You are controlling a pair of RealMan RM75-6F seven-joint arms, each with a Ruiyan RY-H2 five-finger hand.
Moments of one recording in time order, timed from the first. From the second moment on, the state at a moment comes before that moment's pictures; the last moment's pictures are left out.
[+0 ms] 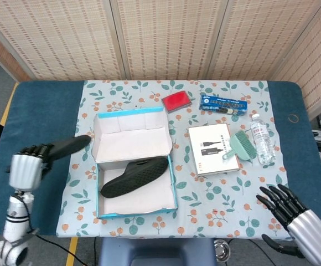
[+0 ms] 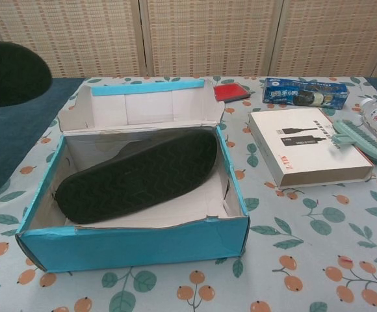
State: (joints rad) left arm -0.35 -1.59 -0.23 -0.91 1.58 1.61 0.10; right arm 0.05 -0.79 -0.25 -1.78 -2.09 1.74 0.08
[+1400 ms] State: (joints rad) left arm -0.20 -1.61 -0.11 -1.11 1.38 1.32 0.13; right arm -0.14 -0.88 -0.24 -1.64 -1.99 1.77 0.05
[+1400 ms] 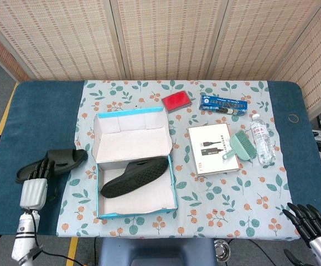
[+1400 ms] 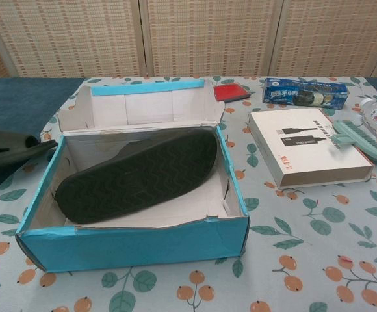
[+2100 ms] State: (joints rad) left arm -0.25 -1.18 0.03 -1.90 1.71 1.33 -0.16; right arm -0.14 -0.87 -0.23 -1.64 -2.00 1.74 0.06
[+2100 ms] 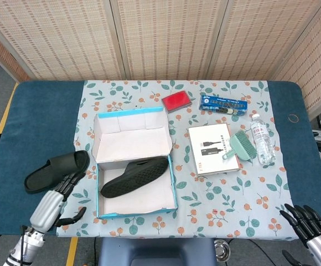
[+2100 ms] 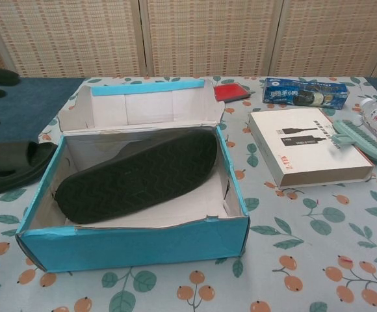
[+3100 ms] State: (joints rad) left arm -0.59 -1.47 -0.13 -1.80 1.12 0.98 0.39; right arm -0.13 -0.86 -0.21 -1.65 -1.94 1.70 0.09
